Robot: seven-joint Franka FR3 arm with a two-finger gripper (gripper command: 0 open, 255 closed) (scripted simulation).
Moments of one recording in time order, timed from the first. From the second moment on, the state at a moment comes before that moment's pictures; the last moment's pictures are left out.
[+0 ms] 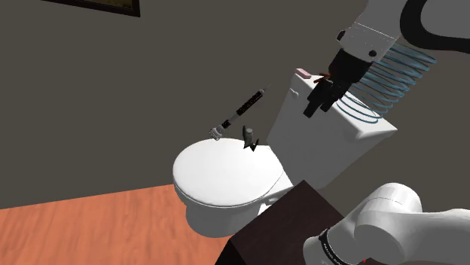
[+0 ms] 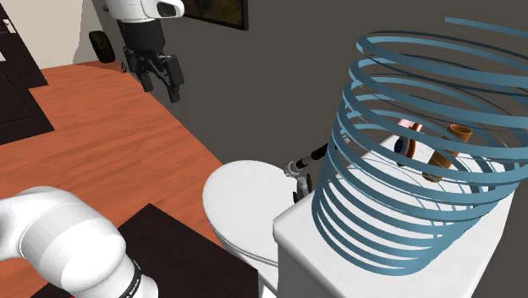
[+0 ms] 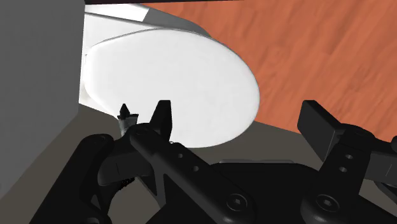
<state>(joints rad) 0.01 -0.83 0.05 -2.28 0.08 1.50 0.07</state>
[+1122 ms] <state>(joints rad) -0.06 -0.45 0.02 -2.37 -0.04 1.93 0.01</state>
